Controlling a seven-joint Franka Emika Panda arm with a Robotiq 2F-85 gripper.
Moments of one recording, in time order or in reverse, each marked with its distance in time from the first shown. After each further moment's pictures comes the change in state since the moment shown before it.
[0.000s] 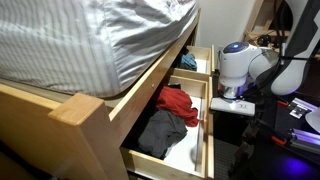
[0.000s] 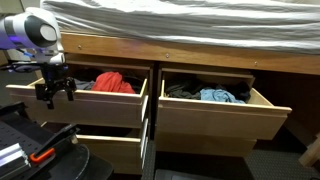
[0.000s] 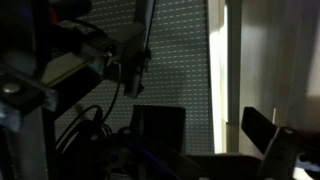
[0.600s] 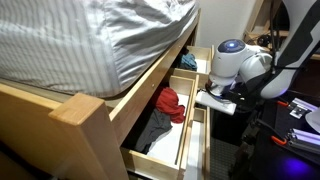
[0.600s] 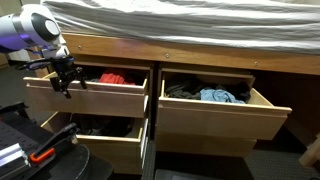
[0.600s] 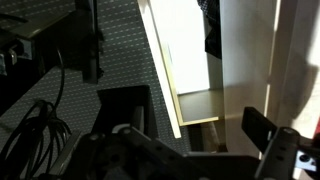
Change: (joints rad) arm 0.381 0.061 -0.323 0.087 -0.012 0.085 0.186
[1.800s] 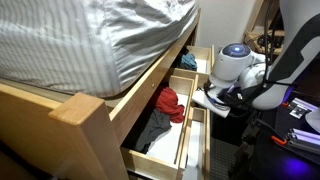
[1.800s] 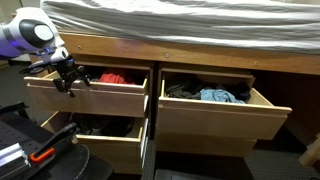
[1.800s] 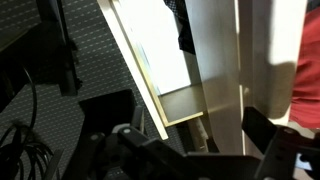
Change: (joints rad) arm 0.173 0.097 -0.084 -0.004 0.306 0.158 -0.084
